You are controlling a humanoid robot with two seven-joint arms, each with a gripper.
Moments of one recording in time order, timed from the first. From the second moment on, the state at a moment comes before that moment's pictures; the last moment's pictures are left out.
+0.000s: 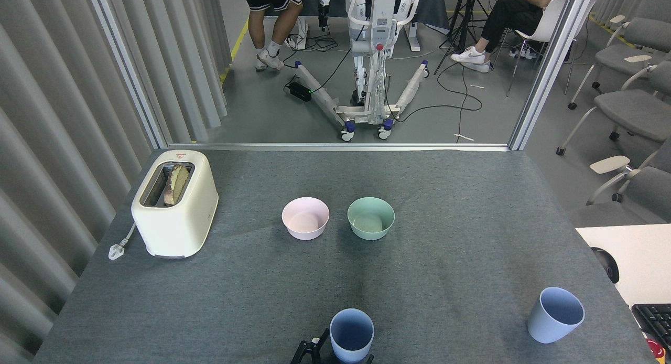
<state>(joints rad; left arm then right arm) -0.01 -0.09 -0.56 -1.10 -1.64 0.09 0.40 0.44 0.05 -0.10 -1.58 1.39 -0.23 -0.35</state>
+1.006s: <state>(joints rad) 0.34 0.04 -0.15 -1.49 -1.50 0.09 0.40 0.39 0.05 -0.18 -1.46 1.40 -0.10 -0.30</state>
